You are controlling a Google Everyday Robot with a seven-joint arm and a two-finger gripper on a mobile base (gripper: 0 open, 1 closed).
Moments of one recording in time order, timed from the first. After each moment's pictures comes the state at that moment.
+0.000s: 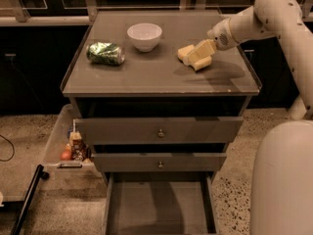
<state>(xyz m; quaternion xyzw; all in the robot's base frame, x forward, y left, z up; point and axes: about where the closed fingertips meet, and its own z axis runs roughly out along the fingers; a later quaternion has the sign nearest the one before) 0.777 -0.172 0.870 -0.42 0.80 0.18 0.40</state>
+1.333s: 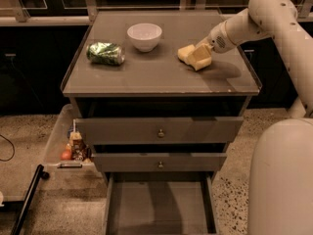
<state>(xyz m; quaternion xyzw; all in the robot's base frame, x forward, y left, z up) 0.776 -0.172 0.855 -0.41 0.81 0.16 0.37</state>
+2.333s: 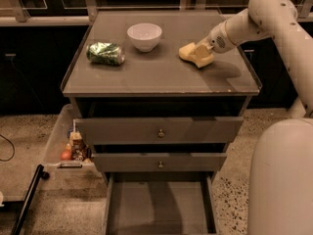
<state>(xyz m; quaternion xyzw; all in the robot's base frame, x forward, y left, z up) 0.776 -0.172 0.855 -0.41 0.81 0.17 0.37</state>
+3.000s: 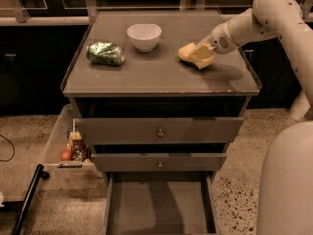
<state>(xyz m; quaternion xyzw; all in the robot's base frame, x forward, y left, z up) 0.759 -0.166 0.863 -0.43 0.80 0.18 0.37</state>
